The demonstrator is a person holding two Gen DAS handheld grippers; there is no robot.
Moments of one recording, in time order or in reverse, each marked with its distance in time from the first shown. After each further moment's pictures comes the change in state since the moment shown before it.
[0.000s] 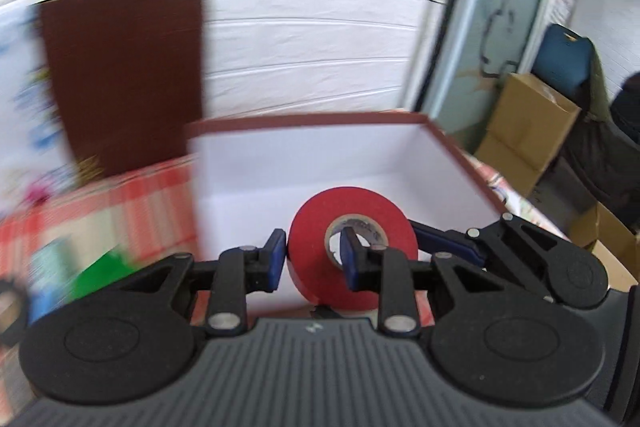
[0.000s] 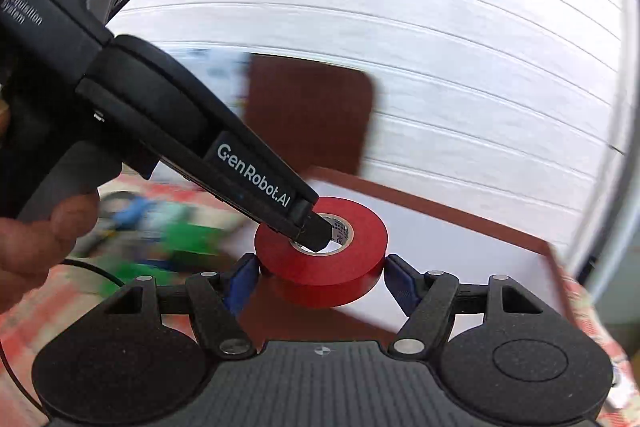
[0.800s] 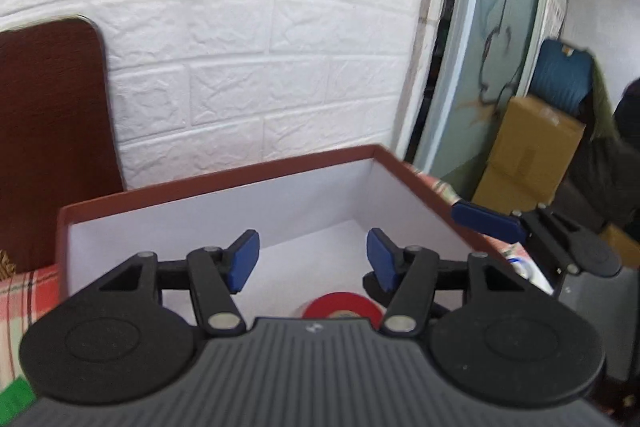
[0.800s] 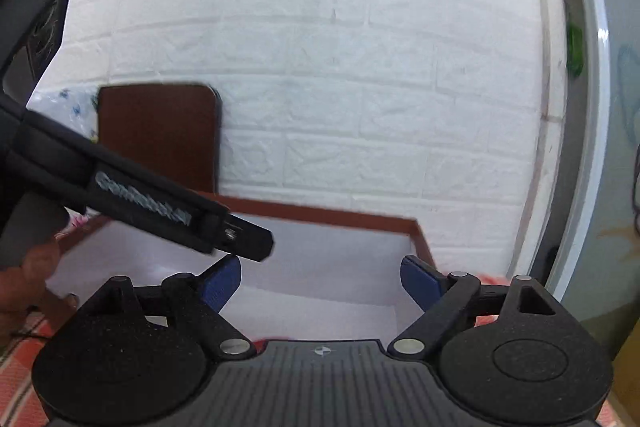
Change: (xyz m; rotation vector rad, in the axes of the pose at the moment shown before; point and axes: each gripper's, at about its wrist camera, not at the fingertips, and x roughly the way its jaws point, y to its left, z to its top) left arm 0.108 -0.017 0.040 0.021 -0.098 -0.007; right arm 0.063 -0.062 -0.010 0.101 -0.131 -0.125
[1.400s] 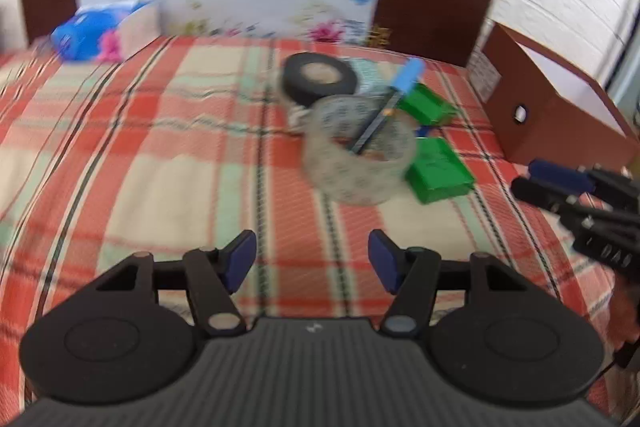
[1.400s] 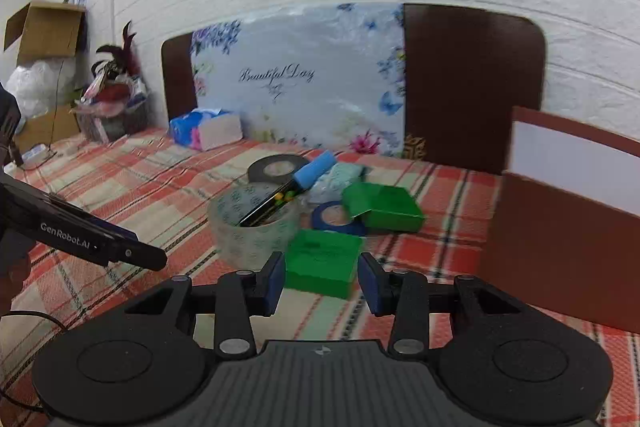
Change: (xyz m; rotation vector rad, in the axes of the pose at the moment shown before) left arm -0.281 0.174 -0.223 -0.424 0.173 0.468; right arm -0.058 0.230 -0.029 -0.064 0.256 0.534
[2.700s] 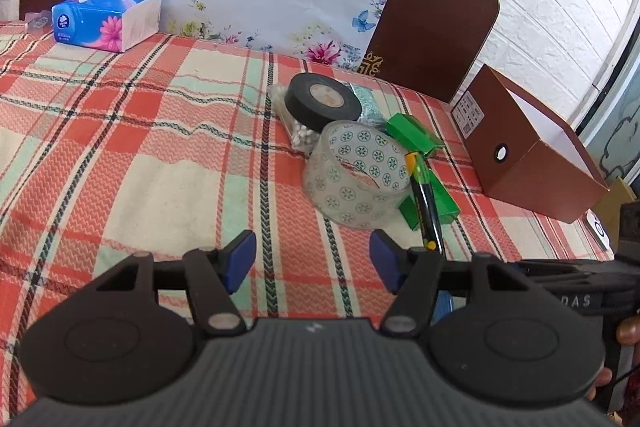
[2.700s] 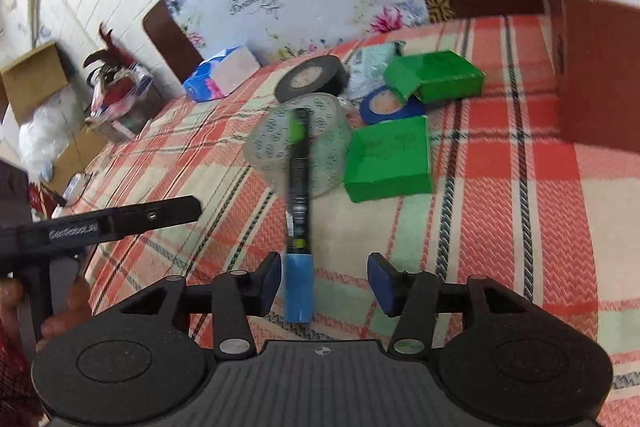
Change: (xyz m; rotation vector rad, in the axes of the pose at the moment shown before) left arm -0.001 0.027 0.007 -0.062 -0.046 -0.163; right arm 0.023 0.020 -0.008 0.360 0.274 0.168
